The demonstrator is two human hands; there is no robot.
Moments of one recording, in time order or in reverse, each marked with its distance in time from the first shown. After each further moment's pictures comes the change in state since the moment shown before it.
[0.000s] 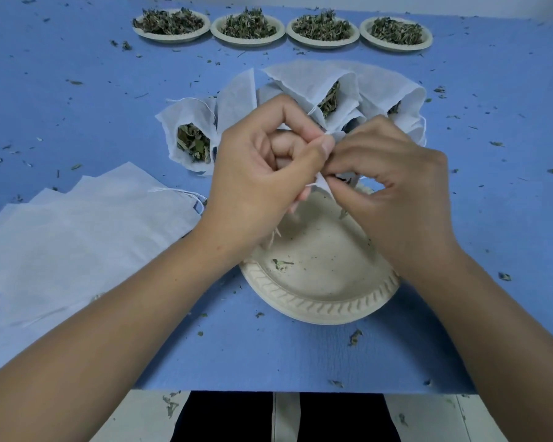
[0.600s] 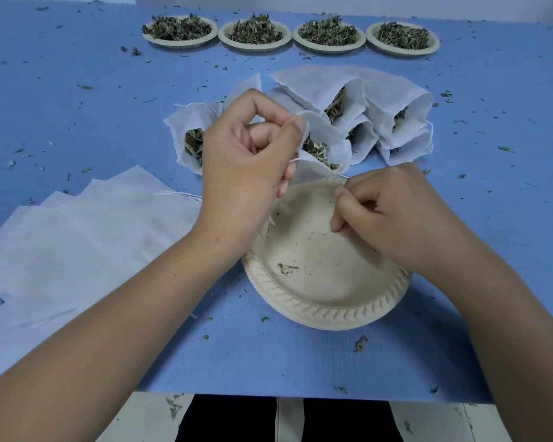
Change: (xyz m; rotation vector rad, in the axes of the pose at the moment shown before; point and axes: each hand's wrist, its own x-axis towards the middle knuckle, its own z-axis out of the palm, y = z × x) left_hand 0.009 -0.003 -0.005 -0.027 0.210 -0.060; right_hand 0.001 0.001 -0.012 -0.029 -0.474 0.466
